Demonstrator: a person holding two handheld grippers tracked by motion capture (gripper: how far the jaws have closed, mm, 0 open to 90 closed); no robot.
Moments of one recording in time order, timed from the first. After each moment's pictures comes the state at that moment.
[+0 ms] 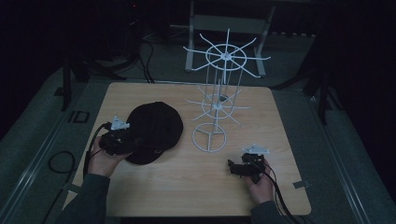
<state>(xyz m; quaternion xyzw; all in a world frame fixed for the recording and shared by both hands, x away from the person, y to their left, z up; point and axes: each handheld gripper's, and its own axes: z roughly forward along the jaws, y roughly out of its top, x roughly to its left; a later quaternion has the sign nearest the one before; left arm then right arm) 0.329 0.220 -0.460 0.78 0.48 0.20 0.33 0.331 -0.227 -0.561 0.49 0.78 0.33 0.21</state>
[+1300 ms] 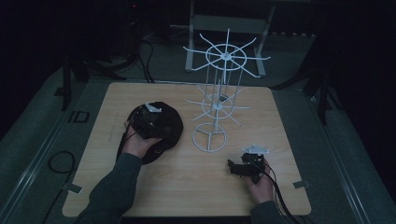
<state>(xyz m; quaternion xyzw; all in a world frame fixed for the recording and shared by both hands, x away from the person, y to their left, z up) 0.398 0.144 -0.469 0.79 0.50 0.21 0.29 0.332 -0.227 -0.561 0.49 0.78 0.33 0.21</state>
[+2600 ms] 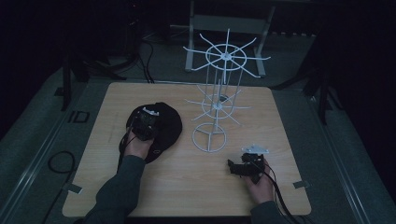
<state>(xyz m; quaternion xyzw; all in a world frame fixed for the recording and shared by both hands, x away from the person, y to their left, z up) 0.402 0.157 -0.495 0.77 0.55 0.21 0.25 0.332 -0.227 -0.561 0.49 0.78 0.33 0.21</state>
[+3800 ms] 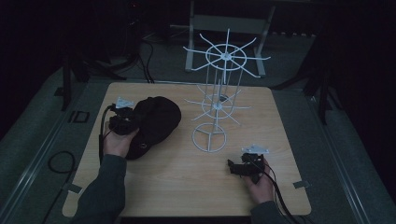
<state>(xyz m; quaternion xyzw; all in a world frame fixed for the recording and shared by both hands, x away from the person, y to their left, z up) 0.369 0.210 -0.432 0.72 0.53 0.22 0.40 0.332 -0.226 -0.561 0.49 0.78 0.33 0.21</state>
